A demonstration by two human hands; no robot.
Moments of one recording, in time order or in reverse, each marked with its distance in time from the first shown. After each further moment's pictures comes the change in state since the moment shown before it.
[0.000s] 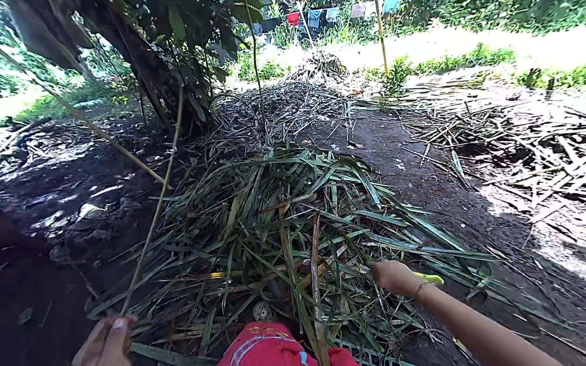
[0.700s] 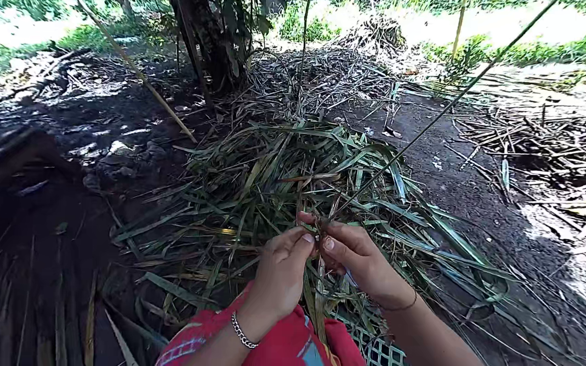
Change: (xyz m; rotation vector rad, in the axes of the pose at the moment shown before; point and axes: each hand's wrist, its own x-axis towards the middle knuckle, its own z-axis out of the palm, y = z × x) left_hand -0.039 0.119 0.174 -0.330 -0.484 -0.145; right_hand -0.102 -0.181 -0.052 1.156 0.202 -1.161
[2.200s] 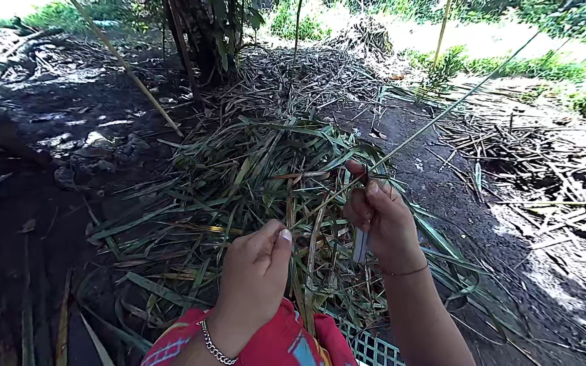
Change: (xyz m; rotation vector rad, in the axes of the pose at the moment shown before) left_hand -0.010 -0.004 -0.020 0.586 0.231 0.361; right_hand 0.016 -0.023 -0.039 0.223 0.303 -0.041
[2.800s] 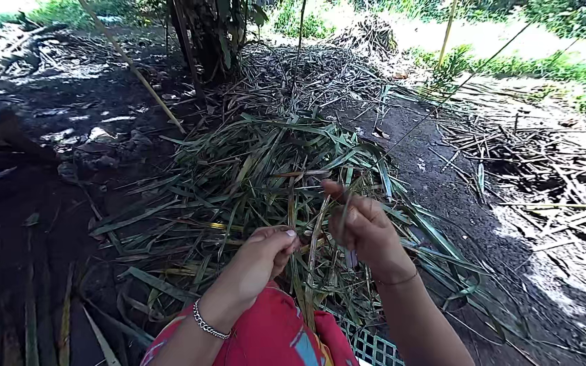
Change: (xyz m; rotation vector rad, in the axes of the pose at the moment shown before) left_hand 0.015 0.008 -0.013 -0.808 -0.455 -0.574; right_hand -0.013 0.014 0.011 -0.118 -0.237 0.037
